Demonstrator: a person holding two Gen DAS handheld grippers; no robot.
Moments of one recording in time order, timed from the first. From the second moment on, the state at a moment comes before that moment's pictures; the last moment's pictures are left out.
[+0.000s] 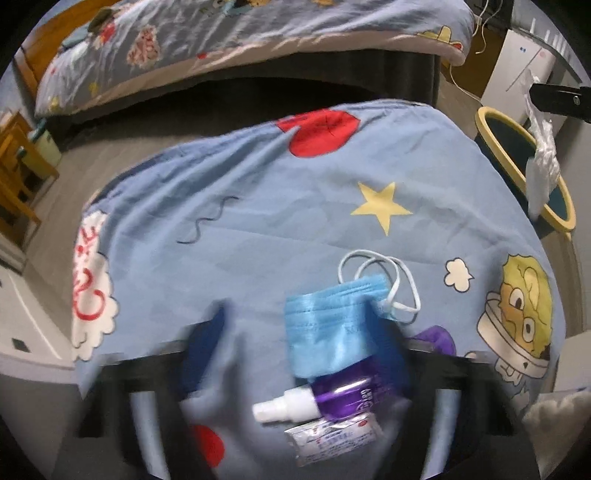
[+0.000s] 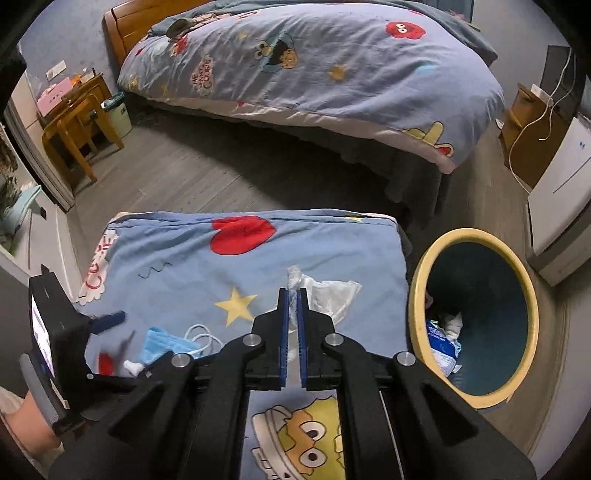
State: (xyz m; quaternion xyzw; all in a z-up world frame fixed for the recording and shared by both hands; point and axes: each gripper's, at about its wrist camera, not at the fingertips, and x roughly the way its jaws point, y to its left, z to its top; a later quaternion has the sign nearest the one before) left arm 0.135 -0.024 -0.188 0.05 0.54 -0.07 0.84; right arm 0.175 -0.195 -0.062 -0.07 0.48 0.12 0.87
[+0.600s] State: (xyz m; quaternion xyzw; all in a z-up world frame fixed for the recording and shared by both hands) left arm 0.130 -0.045 -0.125 0.05 0.46 -0.09 0.88; right arm 0.170 -0.212 -0.051 -0.05 0.47 0.12 0.88
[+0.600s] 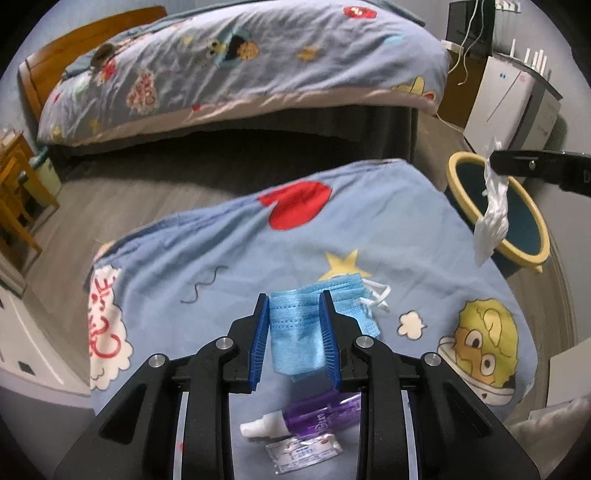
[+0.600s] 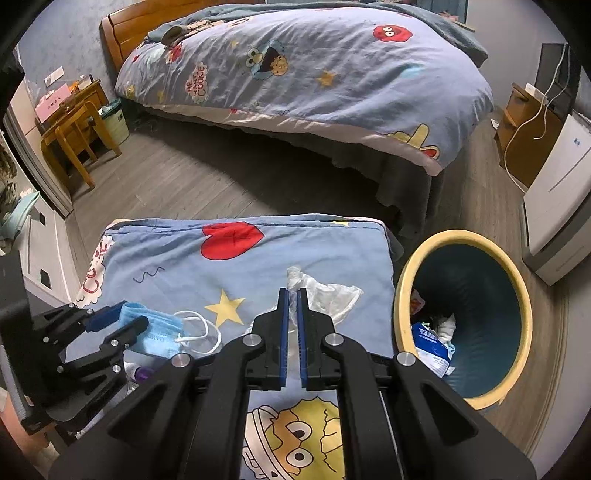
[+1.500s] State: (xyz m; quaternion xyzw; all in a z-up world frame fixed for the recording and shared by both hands) left arm 0.125 -0.149 -0.081 0.07 0.42 -0.16 0.89; right arm 0.166 -0.340 -0.043 0.00 0.44 0.03 0.90
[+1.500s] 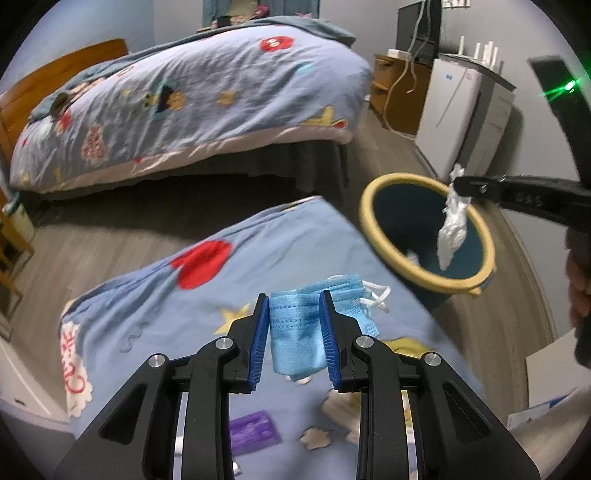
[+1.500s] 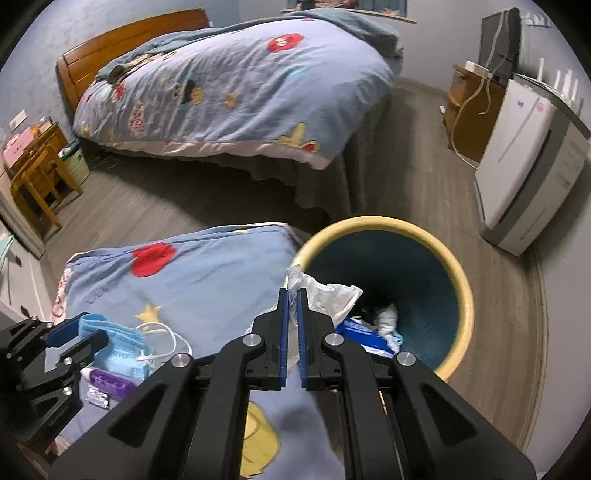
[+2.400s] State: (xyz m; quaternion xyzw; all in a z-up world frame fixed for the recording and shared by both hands) left arm 0.194 -0.302 -0.094 0.15 0.41 -0.25 0.87; right arm 0.194 -0.463 -0.076 0.14 0.45 -0.09 0.88
